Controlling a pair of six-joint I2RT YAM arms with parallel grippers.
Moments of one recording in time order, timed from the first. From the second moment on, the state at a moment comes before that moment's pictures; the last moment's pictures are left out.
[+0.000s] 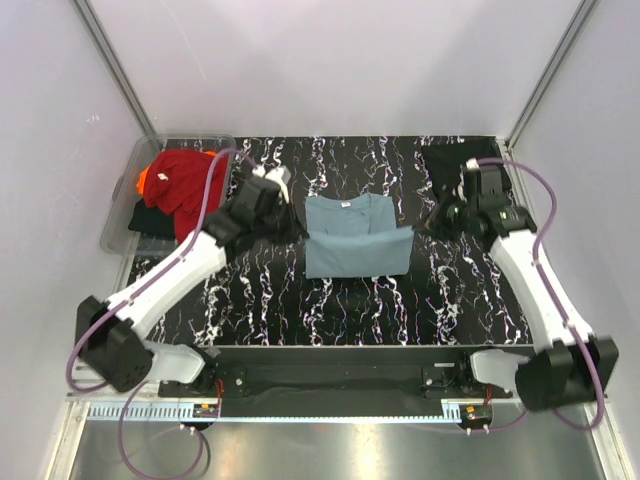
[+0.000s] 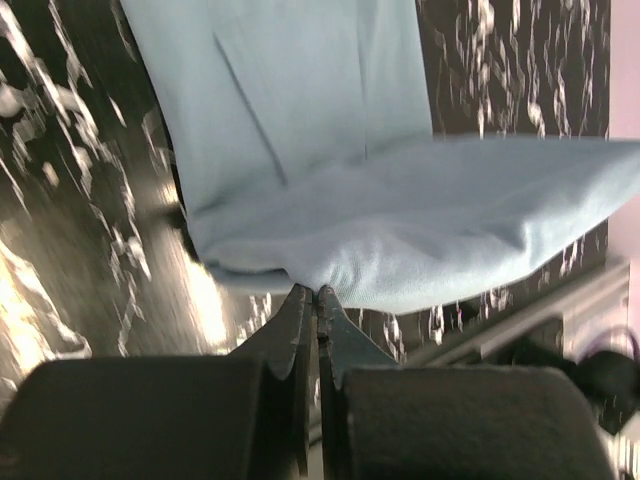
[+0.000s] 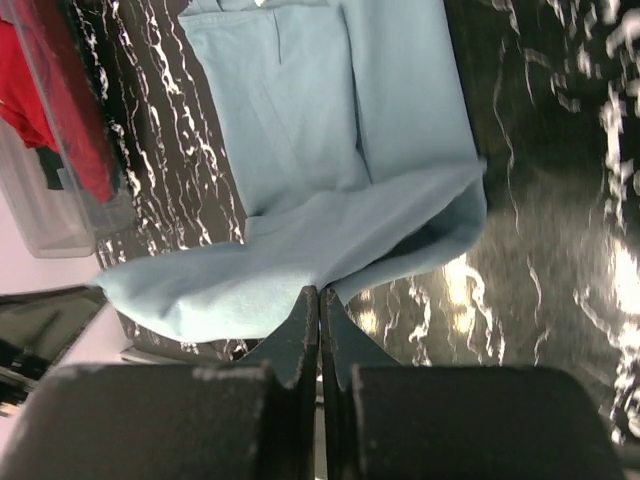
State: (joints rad) left arm -0.62 1.29 1.11 -0.53 0.10 -0.66; right arm 0.15 1.17 1.13 -0.76 -0.27 0.71
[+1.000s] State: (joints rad) left arm -0.31 2.31 1.93 -0.25 0.38 -0.49; right arm 0.04 2.23 1.94 -0.63 -0.49 0.57
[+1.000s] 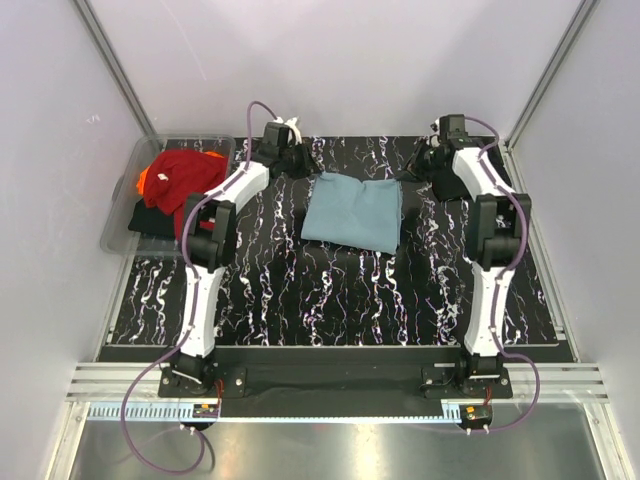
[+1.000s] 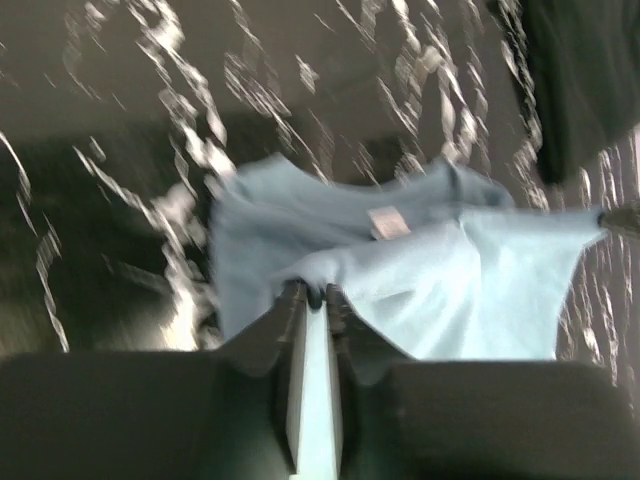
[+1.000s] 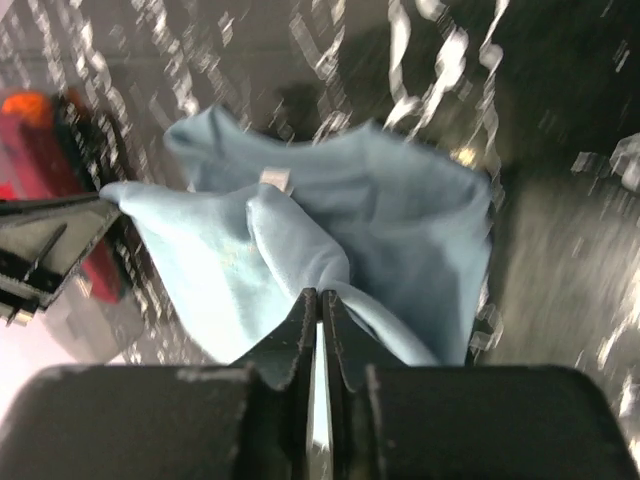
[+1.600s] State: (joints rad) left arm -0.25 2.29 1.85 -0.14 0.43 -0.46; right arm -0.06 2.23 1.83 -0.58 -0.55 0.50
